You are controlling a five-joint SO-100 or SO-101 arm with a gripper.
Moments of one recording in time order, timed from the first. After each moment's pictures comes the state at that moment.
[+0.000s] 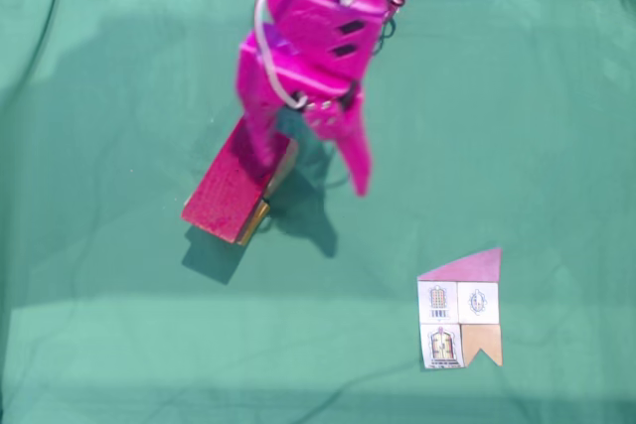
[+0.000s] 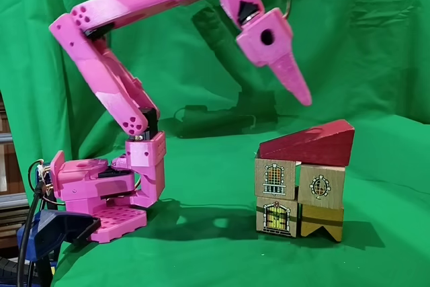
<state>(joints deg) 14.9 132.9 116.2 66.9 -80.6</state>
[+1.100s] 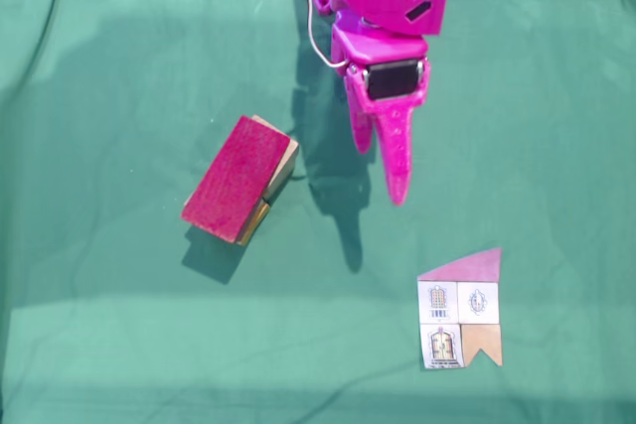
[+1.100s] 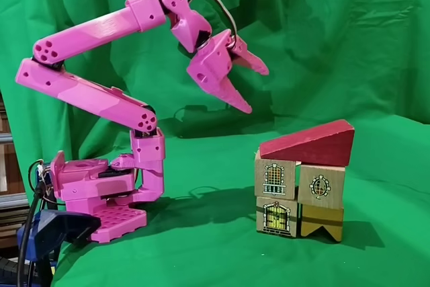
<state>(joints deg) -0.4 153.2 137.3 59.6 -11.2</state>
